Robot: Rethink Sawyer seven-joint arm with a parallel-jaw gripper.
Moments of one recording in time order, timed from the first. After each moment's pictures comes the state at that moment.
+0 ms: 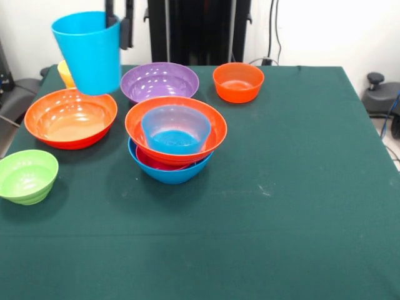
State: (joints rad) arm -0.47 -0.88 0.16 1.49 -0.20 0.74 1.48
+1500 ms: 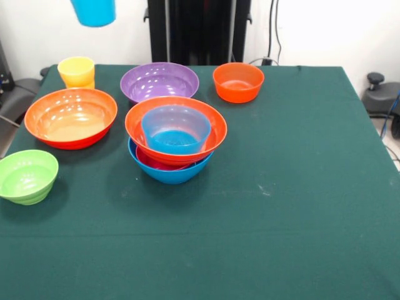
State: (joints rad) arm -0.60 -1.17 0.16 1.94 -0.16 0.61 1.48
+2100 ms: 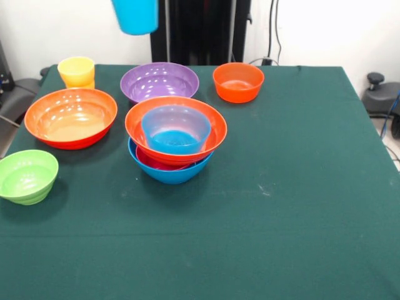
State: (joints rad) arm -0.48 -1.17 0.16 1.96 -0.16 0.57 1.48
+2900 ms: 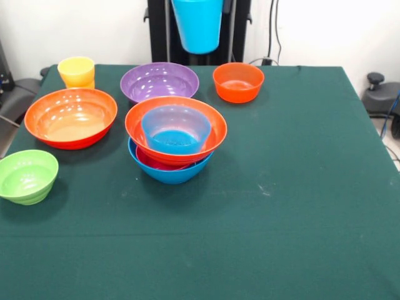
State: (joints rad) arm -0.30 -1.09 0.11 1.91 -0.15 0.57 1.58
